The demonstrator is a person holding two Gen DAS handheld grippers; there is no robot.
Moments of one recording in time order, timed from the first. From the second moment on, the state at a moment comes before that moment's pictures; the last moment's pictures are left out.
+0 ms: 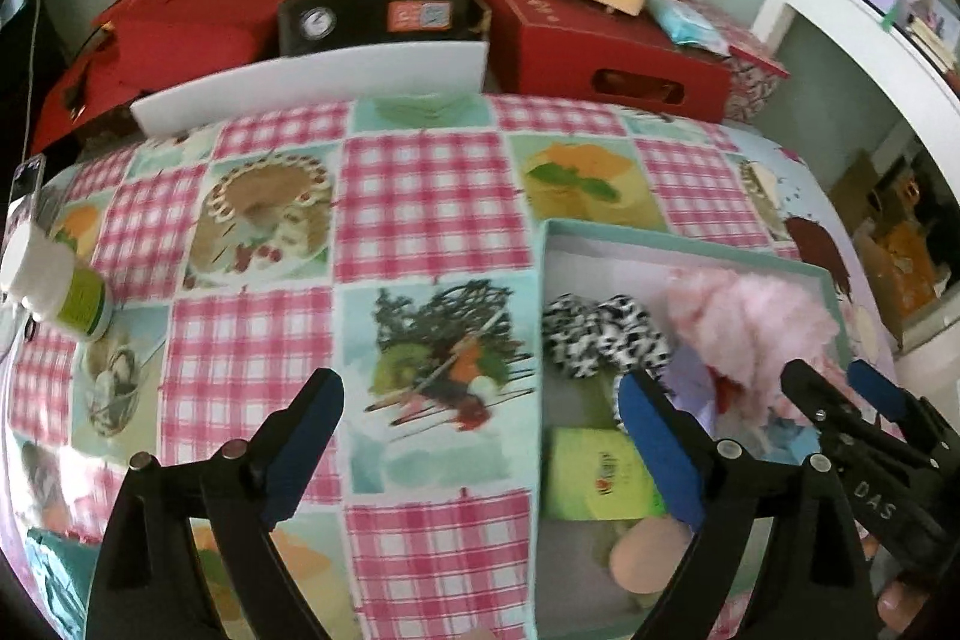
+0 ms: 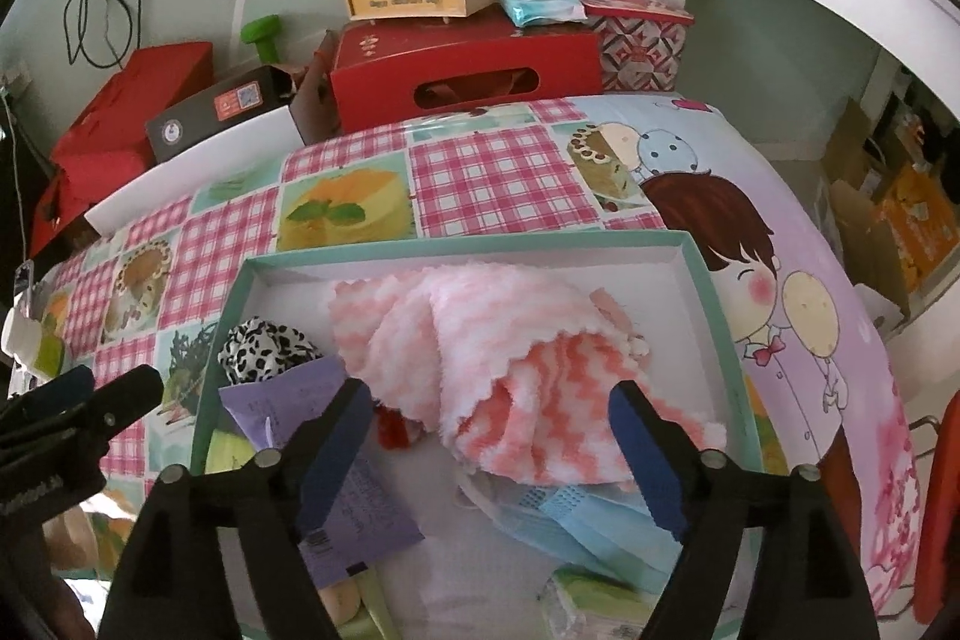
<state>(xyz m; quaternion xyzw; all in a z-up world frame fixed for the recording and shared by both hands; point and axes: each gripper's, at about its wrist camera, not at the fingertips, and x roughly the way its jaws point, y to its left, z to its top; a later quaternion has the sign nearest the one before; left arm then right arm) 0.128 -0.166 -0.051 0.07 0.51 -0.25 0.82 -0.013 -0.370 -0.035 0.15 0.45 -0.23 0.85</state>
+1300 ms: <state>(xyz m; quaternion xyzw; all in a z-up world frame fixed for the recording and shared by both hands) 0.073 -0.065 -0.060 0.10 0.54 -0.09 0.83 -0.037 -0.266 -0.039 0.11 0.49 -0.14 0.85</state>
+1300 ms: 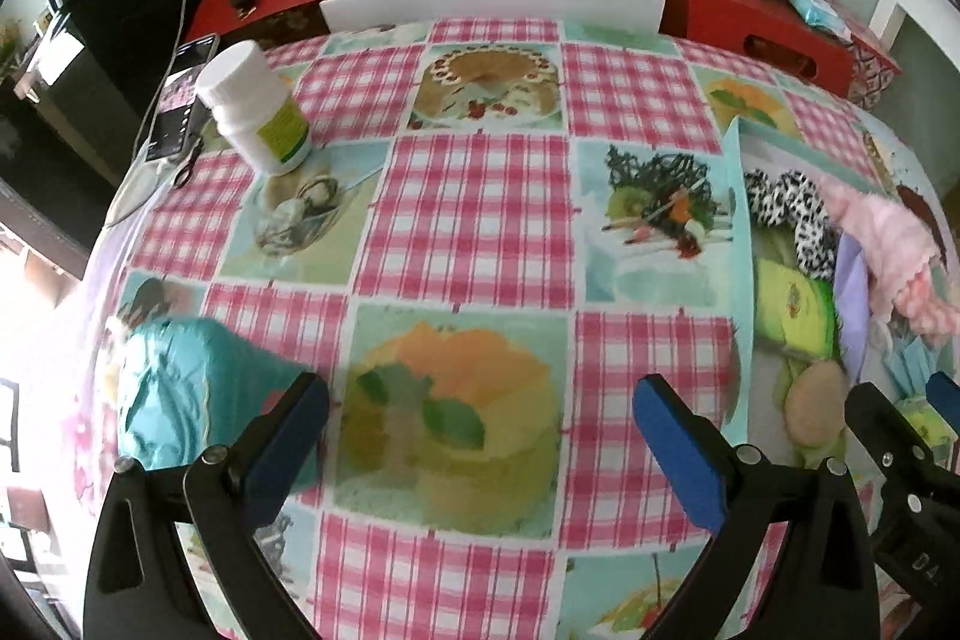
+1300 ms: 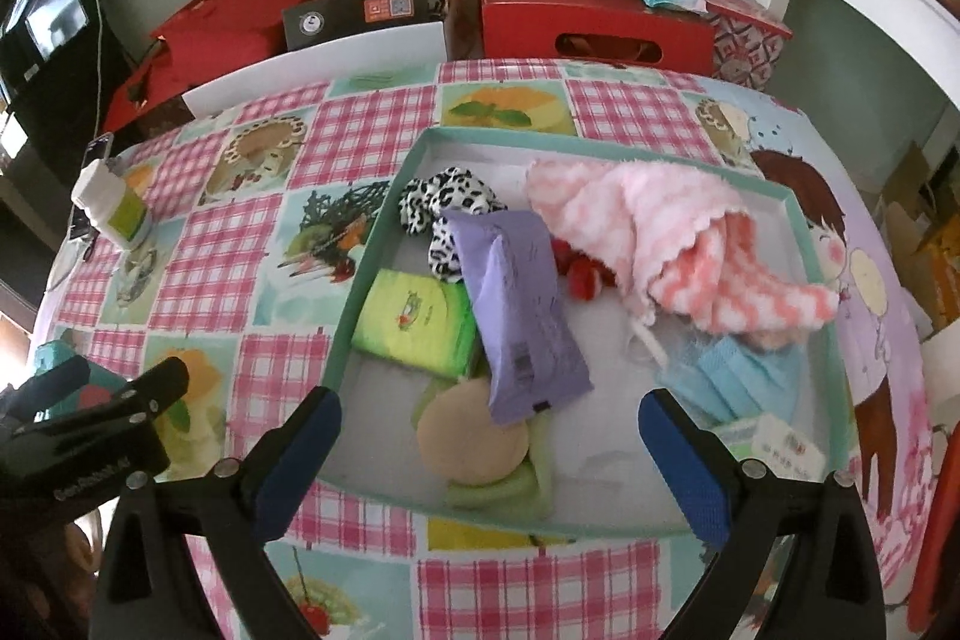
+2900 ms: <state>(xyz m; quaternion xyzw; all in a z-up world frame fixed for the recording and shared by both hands) 0.012 -0.033 -0.057 0.15 0.58 -0.07 0.80 -0.087 -0.229 -0.043 0.07 0.55 -0.11 0.82</state>
